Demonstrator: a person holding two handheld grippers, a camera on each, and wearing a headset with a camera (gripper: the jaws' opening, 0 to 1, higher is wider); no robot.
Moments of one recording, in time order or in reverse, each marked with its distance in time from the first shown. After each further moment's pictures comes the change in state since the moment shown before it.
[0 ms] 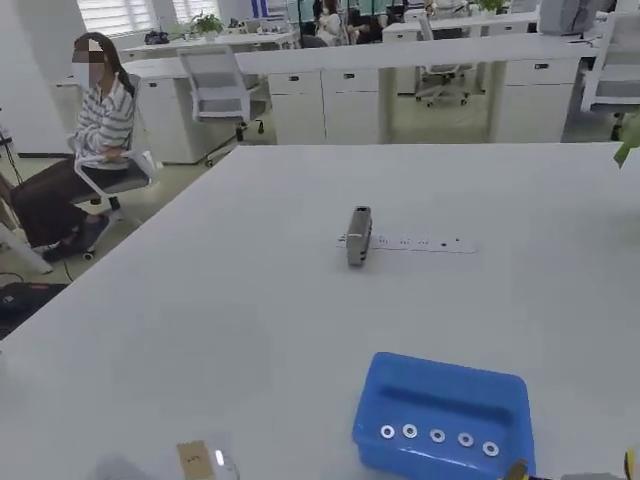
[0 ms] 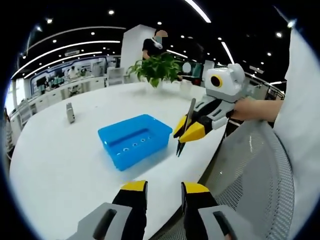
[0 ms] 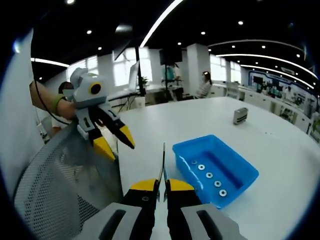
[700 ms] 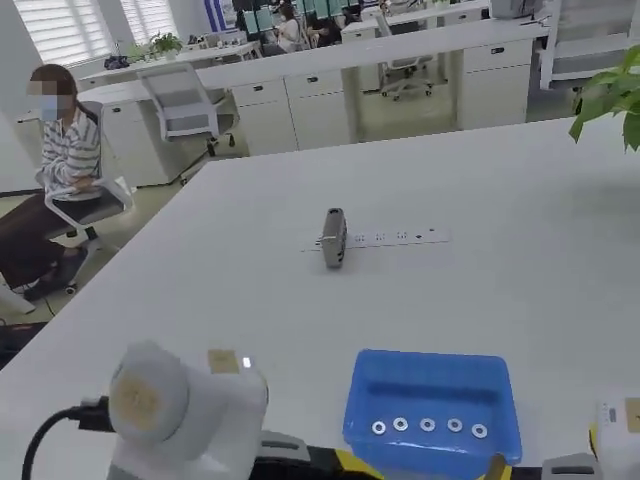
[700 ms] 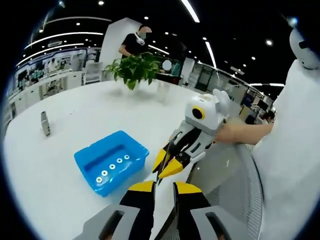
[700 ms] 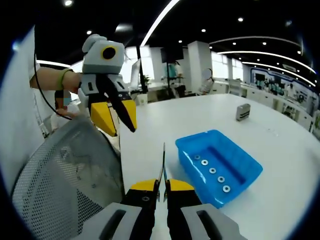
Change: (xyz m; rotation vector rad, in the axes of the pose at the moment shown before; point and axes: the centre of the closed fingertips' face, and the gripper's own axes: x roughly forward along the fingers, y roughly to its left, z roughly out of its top) left arm 0.009 -0.028 0.073 0.041 0.031 -0.202; right arm 0.001 -0.001 -0.010 -0.027 0.044 0.012
